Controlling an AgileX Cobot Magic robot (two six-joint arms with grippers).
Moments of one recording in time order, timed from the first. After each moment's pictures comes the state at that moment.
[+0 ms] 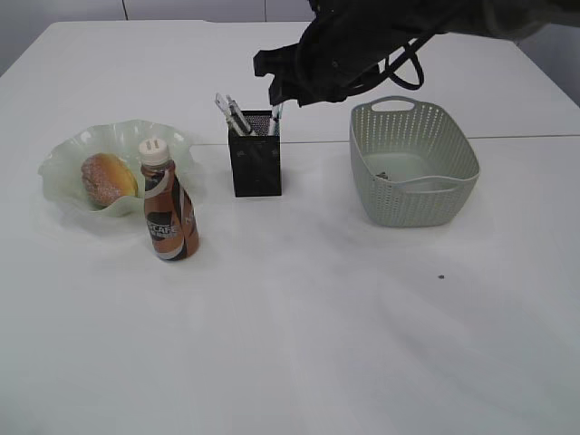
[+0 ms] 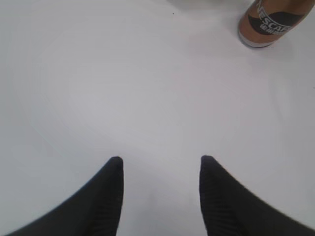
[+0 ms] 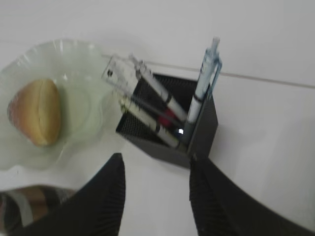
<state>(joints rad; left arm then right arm) -0.02 0.99 -0.72 -0.09 0.80 -0.10 0.39 2.12 -1.86 0.30 0.56 -0.05</state>
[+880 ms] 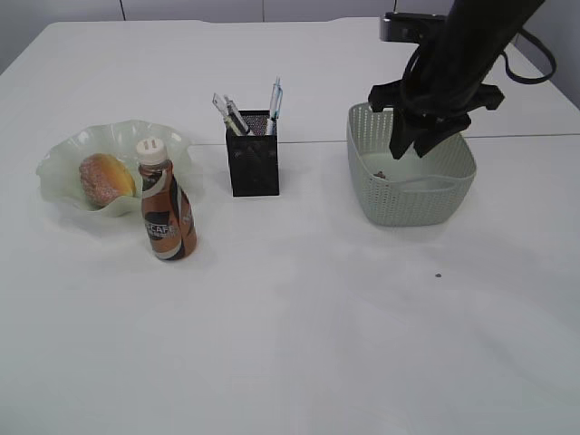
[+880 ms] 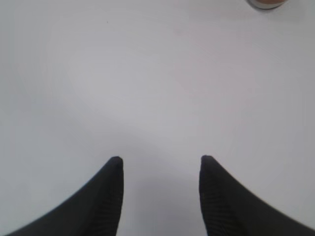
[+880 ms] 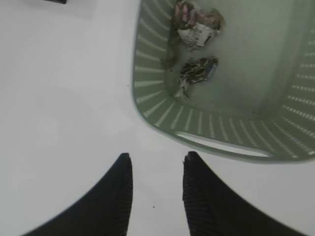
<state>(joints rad) -0.02 0.99 -0.72 -0.09 0.90 -0.10 0.21 2.07 -1.86 0.16 1.17 -0.05</state>
